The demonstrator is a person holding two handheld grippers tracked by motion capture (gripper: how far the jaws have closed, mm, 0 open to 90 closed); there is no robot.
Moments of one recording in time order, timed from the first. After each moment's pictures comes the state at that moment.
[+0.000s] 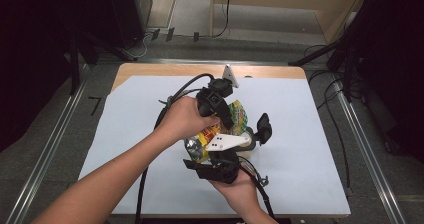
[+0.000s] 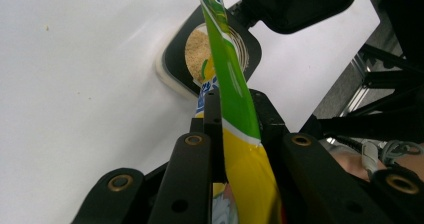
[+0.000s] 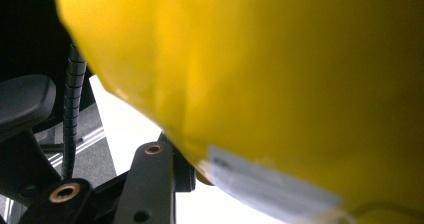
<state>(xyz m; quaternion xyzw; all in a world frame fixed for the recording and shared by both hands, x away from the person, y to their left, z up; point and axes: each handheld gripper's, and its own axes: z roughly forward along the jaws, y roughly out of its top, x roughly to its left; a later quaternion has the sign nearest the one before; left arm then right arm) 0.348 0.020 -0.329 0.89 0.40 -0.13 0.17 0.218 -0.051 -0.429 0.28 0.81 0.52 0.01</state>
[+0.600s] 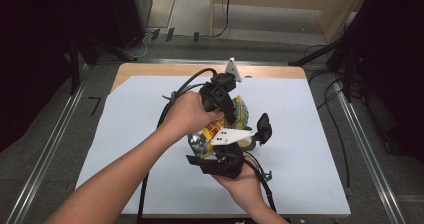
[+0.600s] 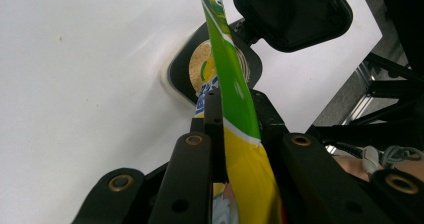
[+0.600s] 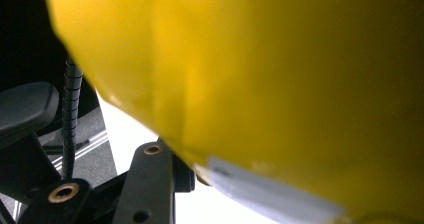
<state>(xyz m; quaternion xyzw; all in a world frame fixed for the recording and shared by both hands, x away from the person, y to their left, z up) 0.354 0.012 -0.321 0.89 0.41 -0.11 0.16 0.228 -0.059 -0.422 0.28 0.80 0.52 0.00</state>
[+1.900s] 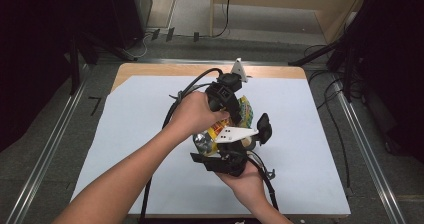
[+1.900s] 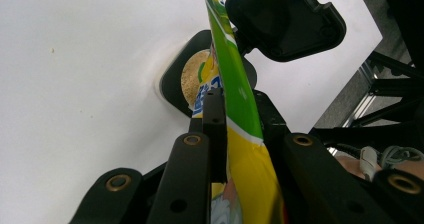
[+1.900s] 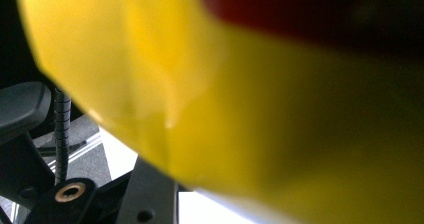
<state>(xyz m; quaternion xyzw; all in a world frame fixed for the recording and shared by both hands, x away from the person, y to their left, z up) 0.356 -0.001 -0.323 0.89 0.41 -0.11 0.16 0.233 -0.067 -0.424 0.29 0.80 0.52 0.00</state>
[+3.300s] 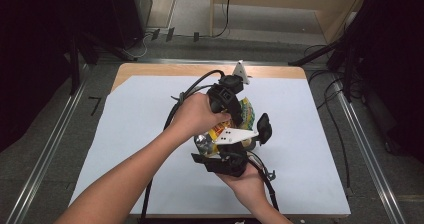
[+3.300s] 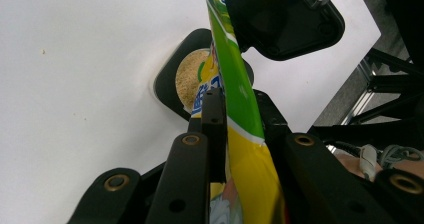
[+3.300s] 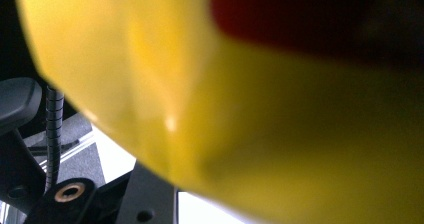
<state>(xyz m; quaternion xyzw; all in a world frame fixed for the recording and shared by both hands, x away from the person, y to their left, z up) 0.355 -0.005 -0.327 0.89 0.40 -0.12 0.16 0.232 -0.068 -0.427 0.29 0.81 0.52 0.01</state>
